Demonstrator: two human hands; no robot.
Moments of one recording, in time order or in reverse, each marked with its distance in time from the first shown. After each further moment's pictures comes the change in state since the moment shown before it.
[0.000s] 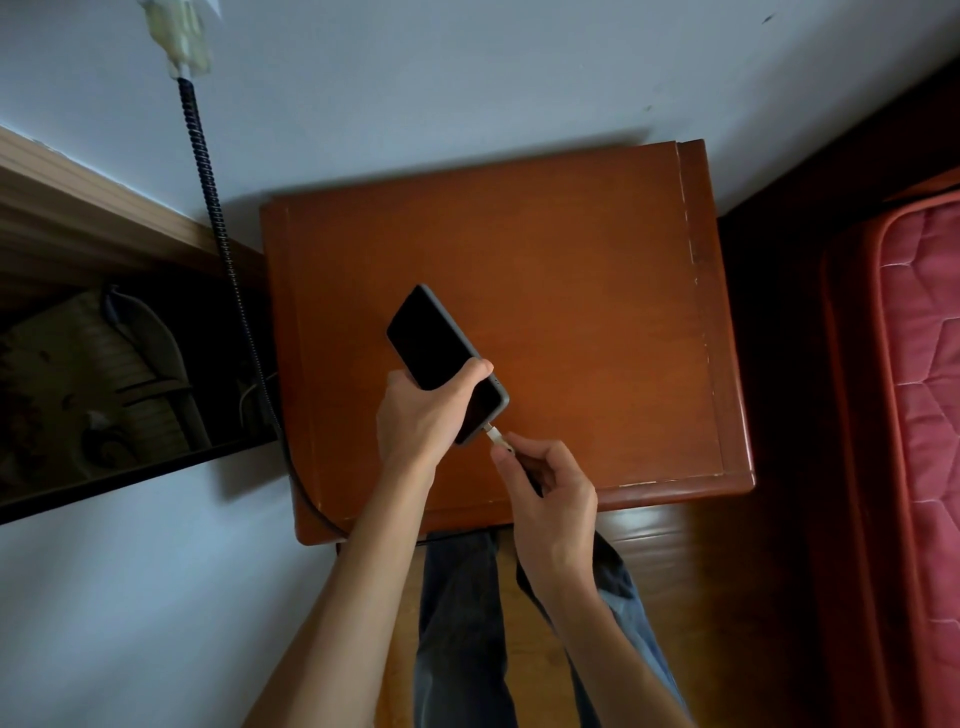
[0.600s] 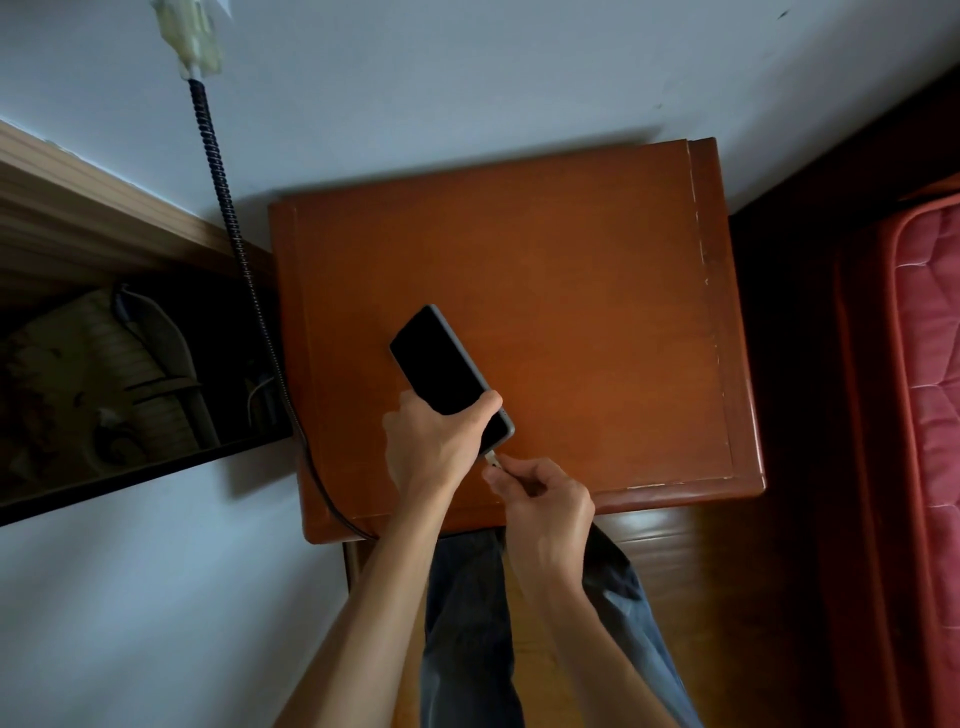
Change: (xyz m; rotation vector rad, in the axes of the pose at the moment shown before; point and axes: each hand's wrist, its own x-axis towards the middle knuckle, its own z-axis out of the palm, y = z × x) left_hand -0.015 -0.012 -0.001 0.225 0.025 0.047; right_hand -0.002 0.007 0.014 -0.119 0.047 0.180
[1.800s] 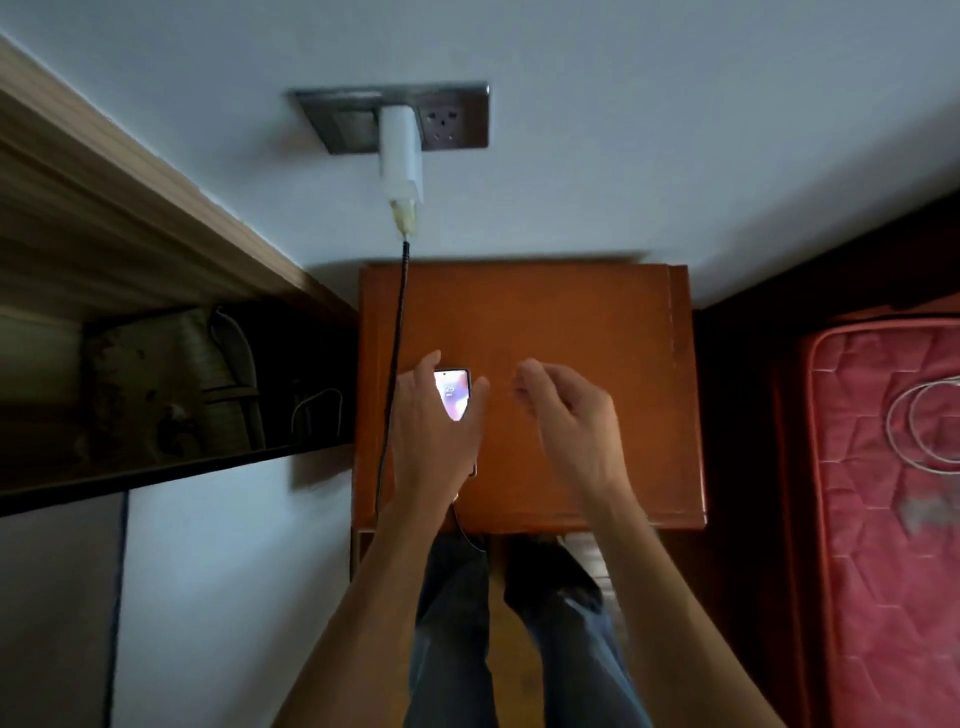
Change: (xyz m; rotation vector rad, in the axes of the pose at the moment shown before) left_hand -0.066 0.049 -0.109 -0.046 0.220 0.455; right_hand -0.036 -0.190 -0.023 -0.204 -0.213 -0.383
